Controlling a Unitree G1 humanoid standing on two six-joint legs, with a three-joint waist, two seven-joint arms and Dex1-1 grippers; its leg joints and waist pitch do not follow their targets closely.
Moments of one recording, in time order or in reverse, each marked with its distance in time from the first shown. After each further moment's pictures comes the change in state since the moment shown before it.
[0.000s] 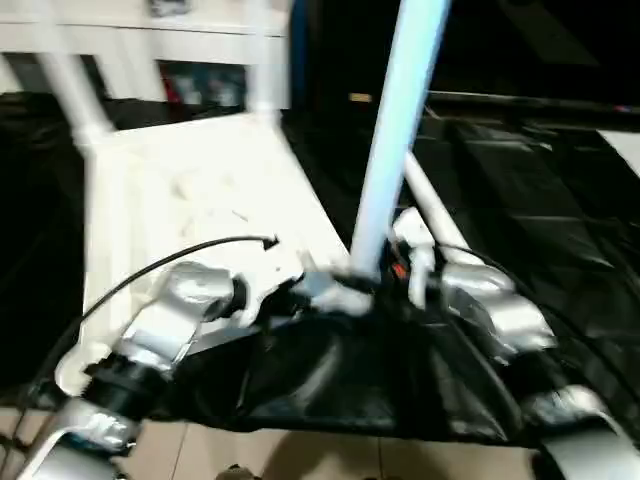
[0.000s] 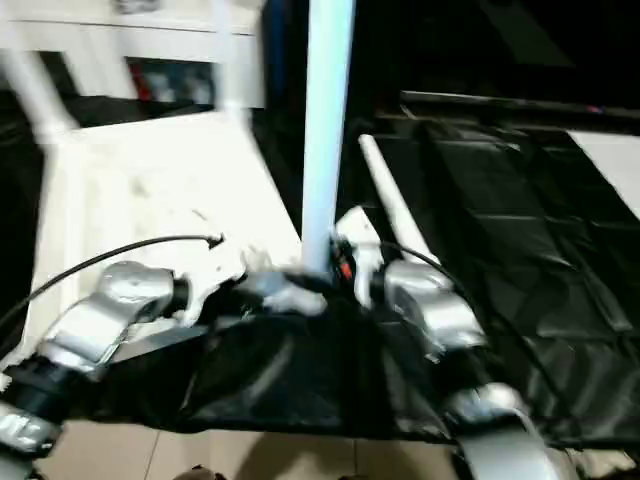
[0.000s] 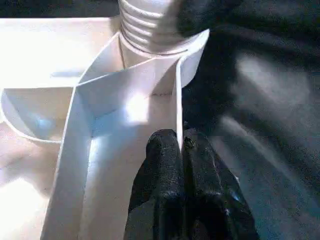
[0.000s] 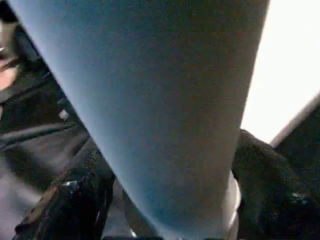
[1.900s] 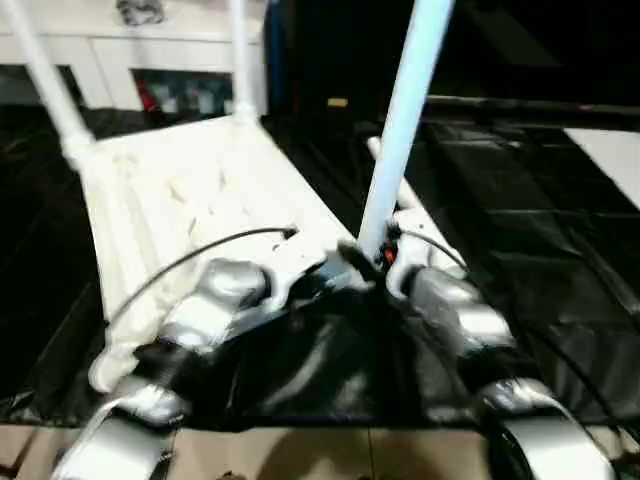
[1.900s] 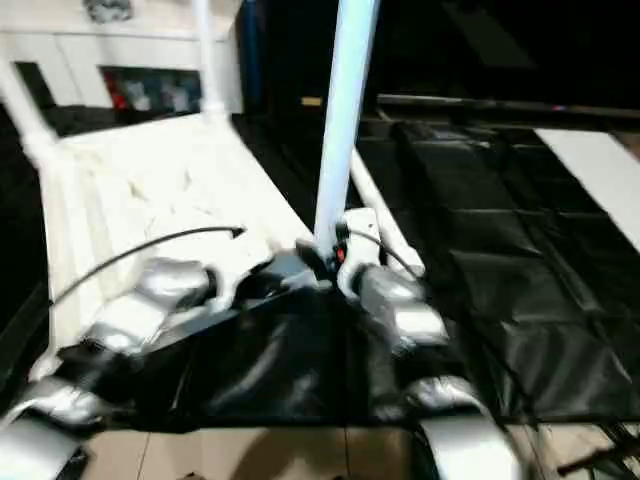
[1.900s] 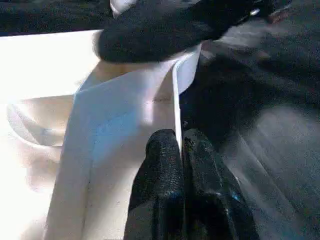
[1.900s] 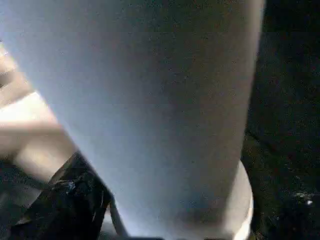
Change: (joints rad) left arm -0.075 -0.141 0.039 0.199 0.050 -0.075 0.153; right arm -0.044 0.196 -0.159 0.258 -0.019 -0.112 -0.367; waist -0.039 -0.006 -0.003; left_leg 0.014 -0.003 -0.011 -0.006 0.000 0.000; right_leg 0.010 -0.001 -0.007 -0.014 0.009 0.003
